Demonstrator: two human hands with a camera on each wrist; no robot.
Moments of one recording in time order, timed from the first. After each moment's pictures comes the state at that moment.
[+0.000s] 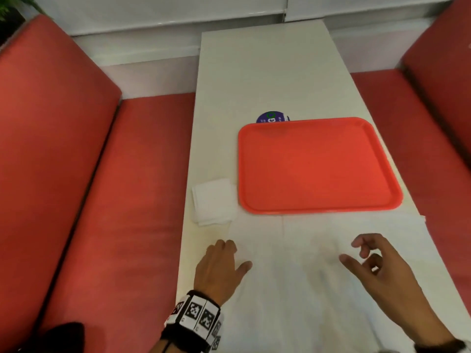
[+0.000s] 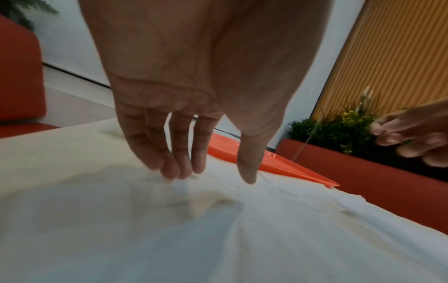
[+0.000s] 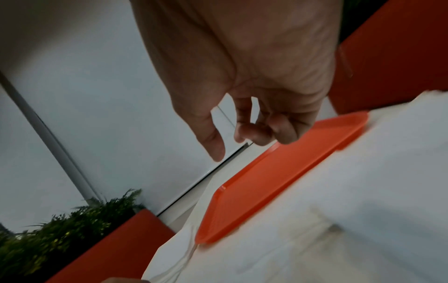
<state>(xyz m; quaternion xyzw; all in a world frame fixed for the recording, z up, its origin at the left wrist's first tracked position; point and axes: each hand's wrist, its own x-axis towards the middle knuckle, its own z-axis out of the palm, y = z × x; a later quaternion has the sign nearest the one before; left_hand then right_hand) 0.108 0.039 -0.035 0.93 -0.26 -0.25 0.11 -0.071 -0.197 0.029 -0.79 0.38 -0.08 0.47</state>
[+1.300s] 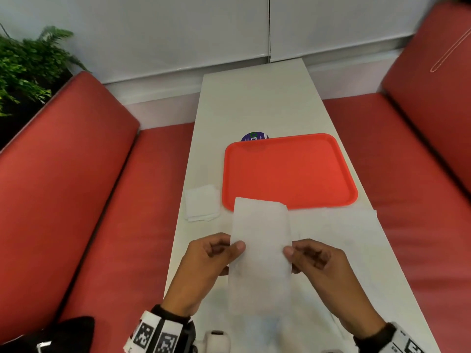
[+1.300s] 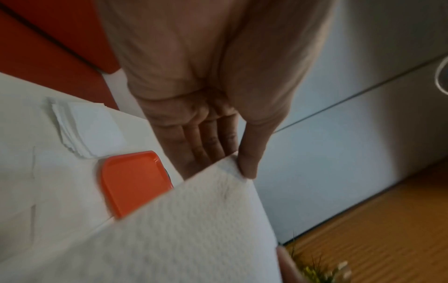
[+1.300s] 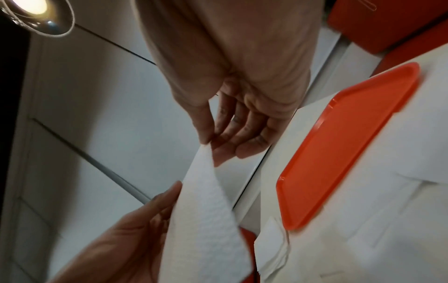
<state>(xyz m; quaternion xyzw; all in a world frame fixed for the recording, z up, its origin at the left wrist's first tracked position) 0.006 0.019 0.115 0.72 -0.12 -0.33 0.61 -0.127 -0.168 0.095 -0.63 0.24 -0.11 0.73</state>
